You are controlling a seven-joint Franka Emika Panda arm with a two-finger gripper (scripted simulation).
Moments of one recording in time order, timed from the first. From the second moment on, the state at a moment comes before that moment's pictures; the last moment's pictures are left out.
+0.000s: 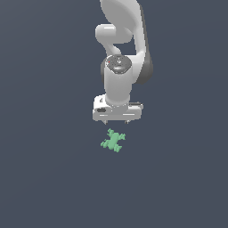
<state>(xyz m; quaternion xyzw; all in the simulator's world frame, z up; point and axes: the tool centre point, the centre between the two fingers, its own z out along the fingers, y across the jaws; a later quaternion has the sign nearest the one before) -0.001 0.011 0.164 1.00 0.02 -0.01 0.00</state>
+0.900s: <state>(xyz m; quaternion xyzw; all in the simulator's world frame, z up) 0.005 0.029 0.169 1.00 0.00 0.01 -0.01</state>
